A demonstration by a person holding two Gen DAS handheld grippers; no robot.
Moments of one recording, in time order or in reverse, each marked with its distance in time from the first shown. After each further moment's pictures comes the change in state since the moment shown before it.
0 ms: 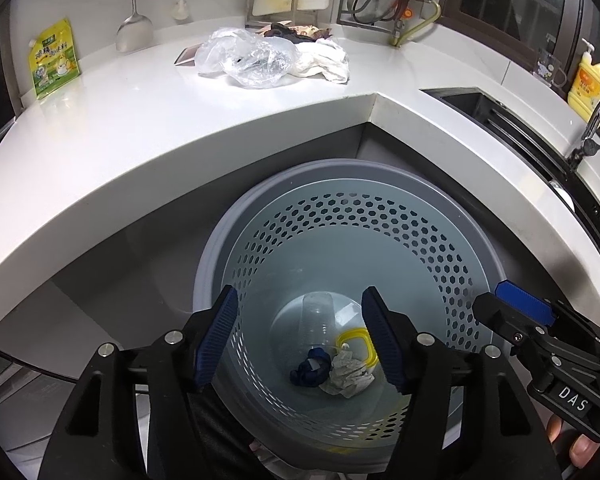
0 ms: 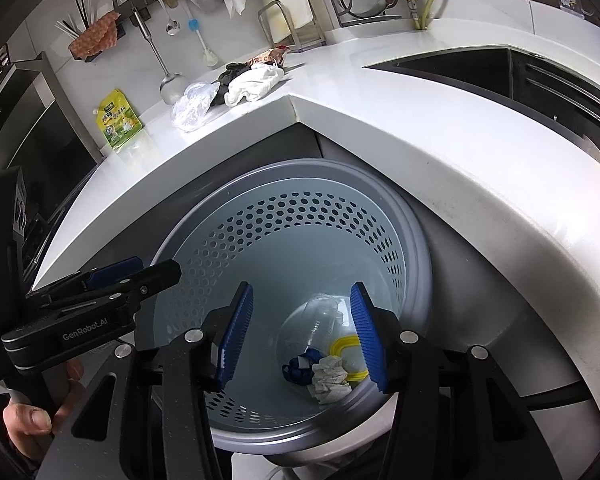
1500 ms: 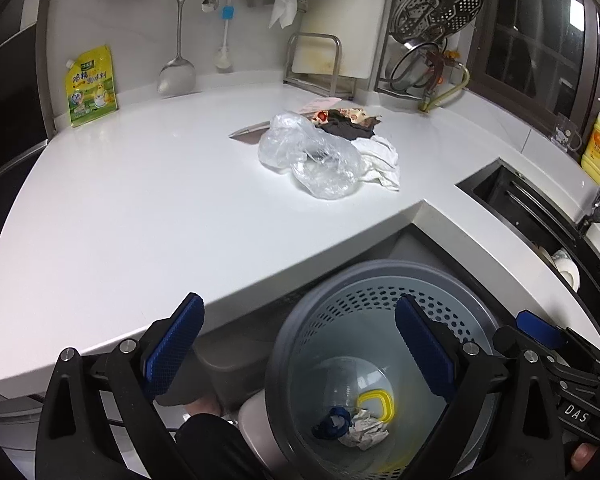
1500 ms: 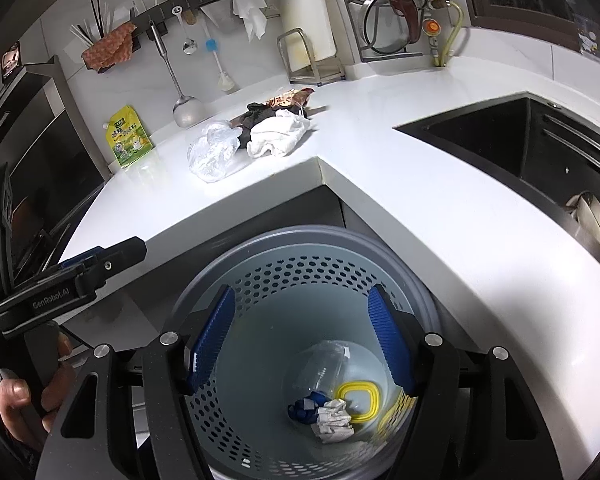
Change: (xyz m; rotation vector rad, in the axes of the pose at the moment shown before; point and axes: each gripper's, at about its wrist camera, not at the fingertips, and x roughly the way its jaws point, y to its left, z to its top) left arm -0.035 0.050 0.053 -0.074 -0.175 0.045; right arm -0.001 0.022 0.051 -0.068 -0.077 0.003
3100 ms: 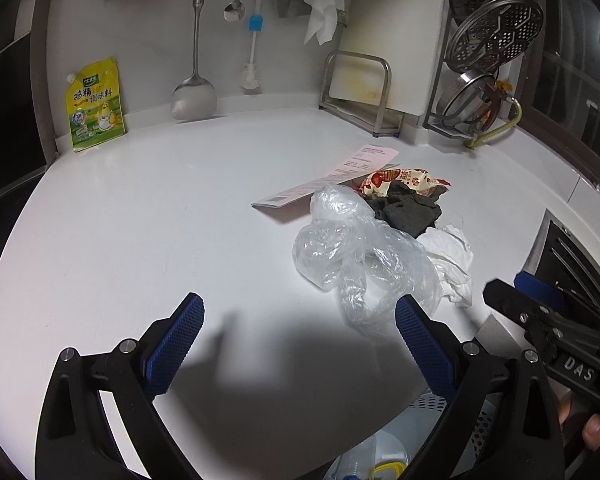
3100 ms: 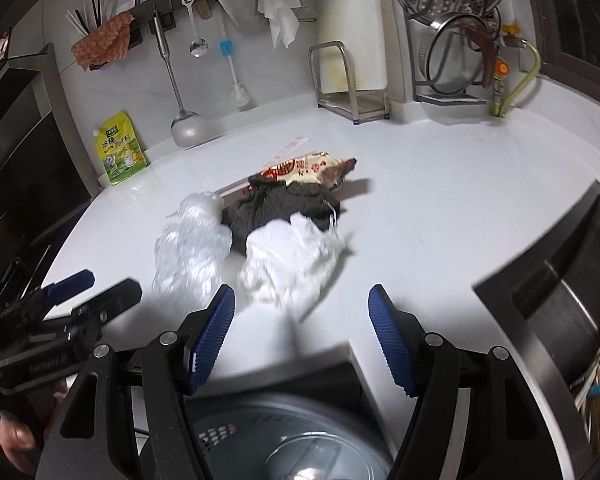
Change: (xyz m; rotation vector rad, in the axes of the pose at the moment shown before) left arm 0.070 0.022 0.090 -0.064 -0.045 0.092; right arm 0.109 0.016 0.141 -0.137 -0.010 0.024
